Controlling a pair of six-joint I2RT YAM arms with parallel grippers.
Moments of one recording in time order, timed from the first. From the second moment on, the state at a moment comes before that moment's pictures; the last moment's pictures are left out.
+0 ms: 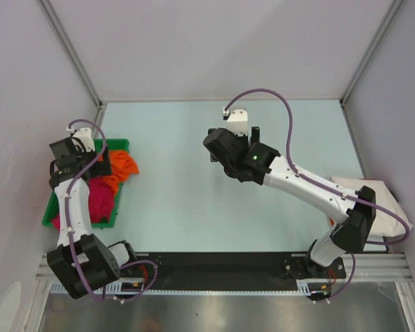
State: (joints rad) left arm 0.44 1.14 0.95 -0.54 0.18 0.27; right arm 0.99 1.58 1.58 -0.78 0.85 0.61
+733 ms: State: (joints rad) left arm 0.44 1.24 1.00 -0.54 0.24 0.17; right arm 0.99 1.58 1.58 -0.78 0.83 0.60
